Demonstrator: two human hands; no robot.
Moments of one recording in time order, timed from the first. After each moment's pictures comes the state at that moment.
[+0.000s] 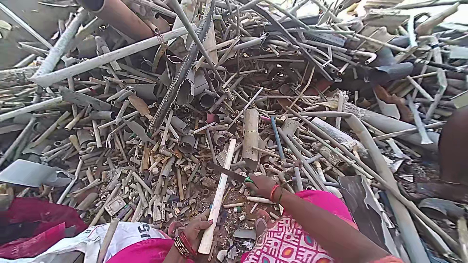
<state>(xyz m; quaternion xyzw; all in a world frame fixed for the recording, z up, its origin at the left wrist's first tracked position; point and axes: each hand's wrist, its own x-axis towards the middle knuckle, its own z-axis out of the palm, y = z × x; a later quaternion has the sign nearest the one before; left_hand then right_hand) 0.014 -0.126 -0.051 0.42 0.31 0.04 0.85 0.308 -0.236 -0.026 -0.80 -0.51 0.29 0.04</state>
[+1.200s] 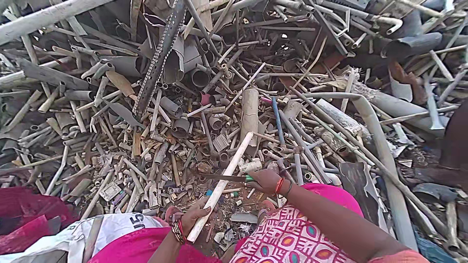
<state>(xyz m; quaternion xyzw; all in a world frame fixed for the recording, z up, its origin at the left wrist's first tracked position) 0.029 -0.106 -0.070 0.48 0.26 -0.01 0.84 0.324 -0.244 -0.042 -0.75 -0.59 0.29 0.00</state>
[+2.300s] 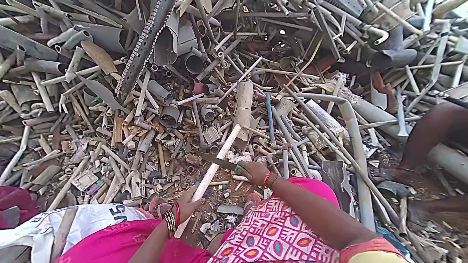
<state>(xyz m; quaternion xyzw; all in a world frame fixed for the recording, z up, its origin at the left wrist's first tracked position) 0.042 -0.105 -0.055 0.74 0.36 -0.11 0.55 0.321 -0.237 -0.052 -0.78 -0.54 0.31 0.04</state>
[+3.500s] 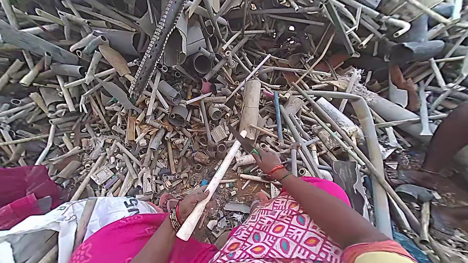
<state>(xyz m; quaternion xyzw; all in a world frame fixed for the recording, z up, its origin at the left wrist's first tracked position) 0.028 -0.109 -0.071 0.41 0.25 -0.02 0.88 0.330 -0.233 -0.052 -0.86 -0.40 0.31 0.07</state>
